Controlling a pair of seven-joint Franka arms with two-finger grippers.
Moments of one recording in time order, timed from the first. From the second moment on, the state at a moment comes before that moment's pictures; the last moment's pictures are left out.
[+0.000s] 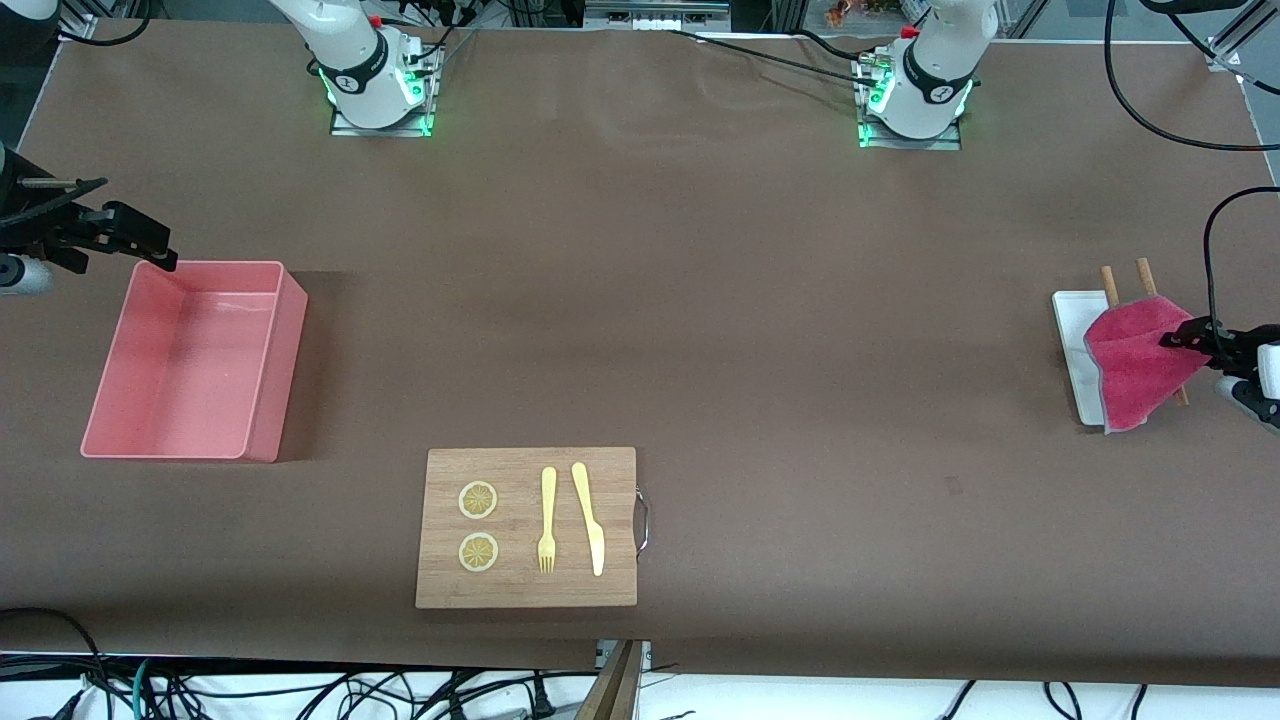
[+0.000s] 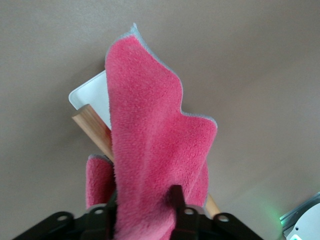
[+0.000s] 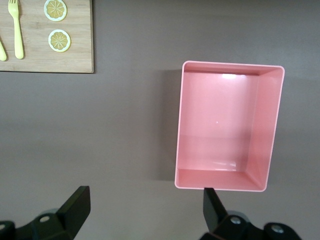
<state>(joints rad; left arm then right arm) 0.48 0.65 -0.04 -1.37 0.10 1.63 0.93 -0.11 0.08 0.12 -1.52 -0.02 1.57 -0.04</state>
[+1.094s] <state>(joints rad) 0.30 0.59 -0.16 -1.22 -0.04 1.48 0.81 -0.11 0.16 0.12 -1.52 -0.01 1.57 -0.04</state>
